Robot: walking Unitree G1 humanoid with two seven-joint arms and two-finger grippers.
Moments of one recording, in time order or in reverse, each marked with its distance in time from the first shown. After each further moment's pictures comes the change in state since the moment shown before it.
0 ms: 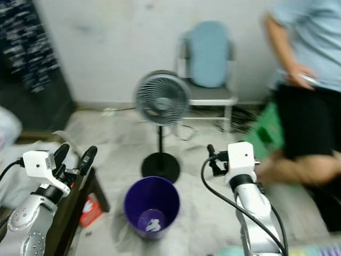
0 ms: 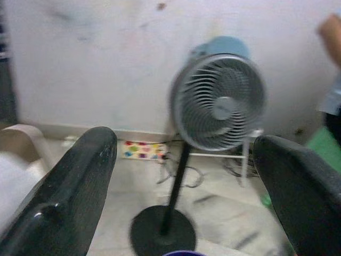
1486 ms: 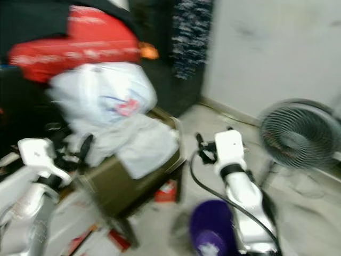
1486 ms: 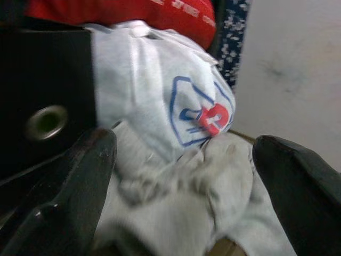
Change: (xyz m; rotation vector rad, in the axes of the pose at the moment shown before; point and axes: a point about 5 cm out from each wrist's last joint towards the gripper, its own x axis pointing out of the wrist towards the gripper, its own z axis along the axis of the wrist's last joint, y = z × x) left arm 0.018 -0.006 0.016 0.045 -0.079 0.030; right arm 0.010 0.014 0.023 -0.040 -0.095 0.054
